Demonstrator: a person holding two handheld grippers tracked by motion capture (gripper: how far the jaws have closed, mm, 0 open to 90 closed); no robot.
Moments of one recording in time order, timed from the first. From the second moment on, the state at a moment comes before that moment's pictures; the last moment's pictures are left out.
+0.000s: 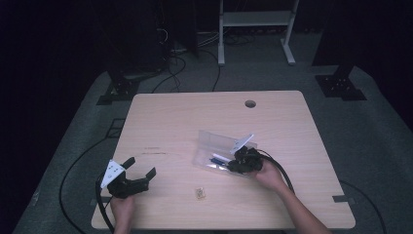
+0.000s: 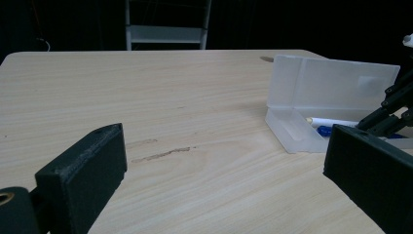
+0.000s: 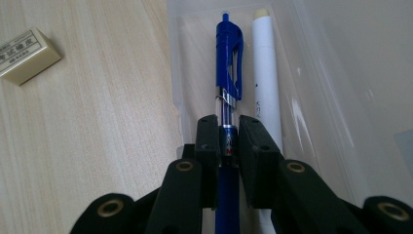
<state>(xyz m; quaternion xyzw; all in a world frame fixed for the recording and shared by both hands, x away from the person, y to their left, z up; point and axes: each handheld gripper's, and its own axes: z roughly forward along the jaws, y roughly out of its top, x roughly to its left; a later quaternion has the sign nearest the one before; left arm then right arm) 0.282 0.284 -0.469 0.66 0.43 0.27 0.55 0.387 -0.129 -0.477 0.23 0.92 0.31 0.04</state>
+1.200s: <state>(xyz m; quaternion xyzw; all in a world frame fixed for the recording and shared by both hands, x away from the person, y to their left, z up) 0.282 0.284 -0.469 0.66 0.43 0.27 0.55 0.353 -0.116 -0.441 0.17 0.91 0.36 0.05</state>
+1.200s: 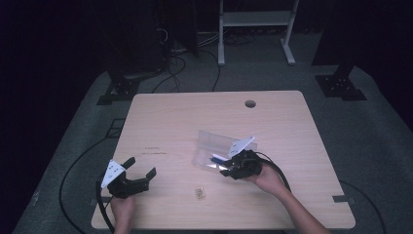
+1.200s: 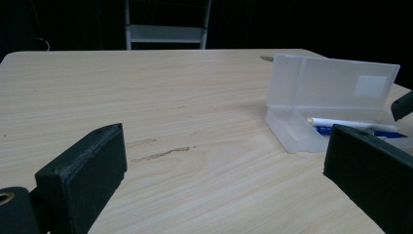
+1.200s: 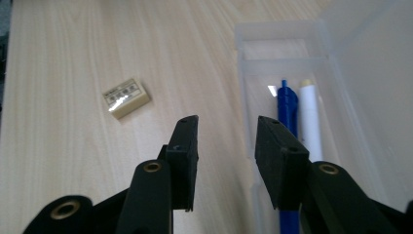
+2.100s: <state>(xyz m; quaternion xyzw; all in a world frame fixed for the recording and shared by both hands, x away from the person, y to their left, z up) 0.282 0.284 -0.469 0.66 0.43 0.27 0.55 0.331 -0.072 -0.454 0.12 0.92 0.37 0.00</state>
